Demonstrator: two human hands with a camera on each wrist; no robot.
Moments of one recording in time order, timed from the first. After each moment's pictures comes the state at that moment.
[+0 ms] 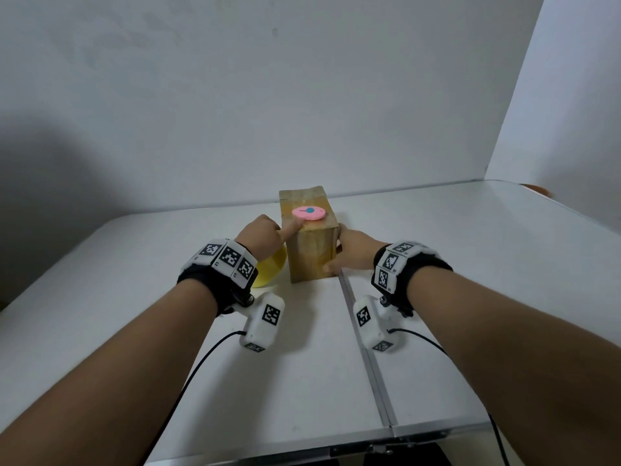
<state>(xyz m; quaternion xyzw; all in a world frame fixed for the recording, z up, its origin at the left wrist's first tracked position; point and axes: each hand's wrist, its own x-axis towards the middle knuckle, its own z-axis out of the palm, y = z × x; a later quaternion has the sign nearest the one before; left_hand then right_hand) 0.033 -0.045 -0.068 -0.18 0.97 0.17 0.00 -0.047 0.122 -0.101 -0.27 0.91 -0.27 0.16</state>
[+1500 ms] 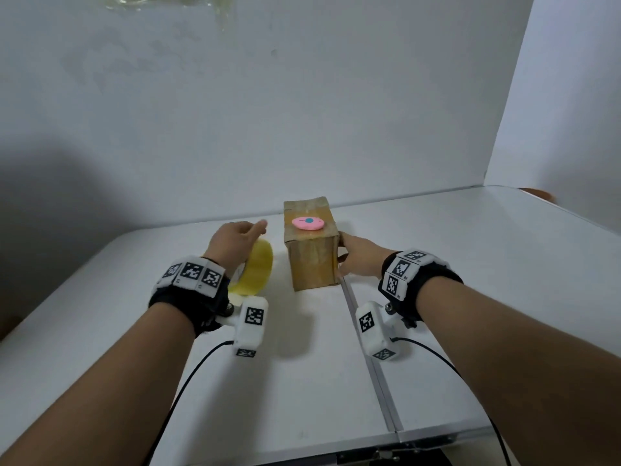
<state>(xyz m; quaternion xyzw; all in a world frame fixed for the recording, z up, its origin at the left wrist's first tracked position) 0.059 -0.084 -0.065 -0.21 0.88 0.39 -0.18 -0.047 0.127 -0.099 -0.28 0.89 -0.31 0.18</state>
